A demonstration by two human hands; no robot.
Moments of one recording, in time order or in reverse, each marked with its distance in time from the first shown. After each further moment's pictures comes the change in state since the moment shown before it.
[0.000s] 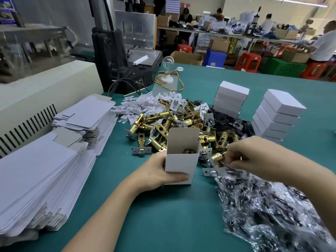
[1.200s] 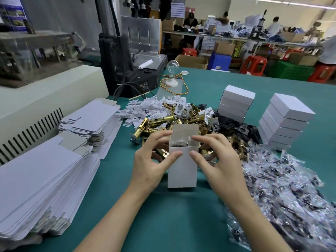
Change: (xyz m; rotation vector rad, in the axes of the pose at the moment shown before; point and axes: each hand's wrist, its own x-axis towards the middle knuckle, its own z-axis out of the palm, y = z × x) left_hand -0.003 0.012 0.002 0.246 0.631 0.471; right_hand 0.038 -0.067 0.074 0.786 0.820 -0.121
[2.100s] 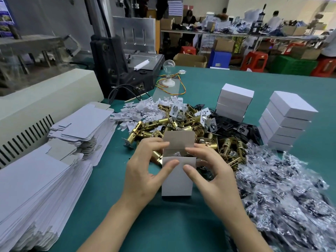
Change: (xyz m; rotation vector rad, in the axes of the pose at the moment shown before) left_hand -0.003 0.002 0.001 0.220 0.000 0.186; right_hand -0.015 0.021 0.009 0.279 -0.039 0.020
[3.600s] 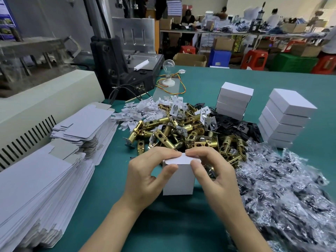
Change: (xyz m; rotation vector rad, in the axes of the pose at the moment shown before) left_hand -0.003 0.006 -0.002 -0.101 -0.080 0.077; right_hand -0.004 -0.020 0.003 0.079 0.044 0.000
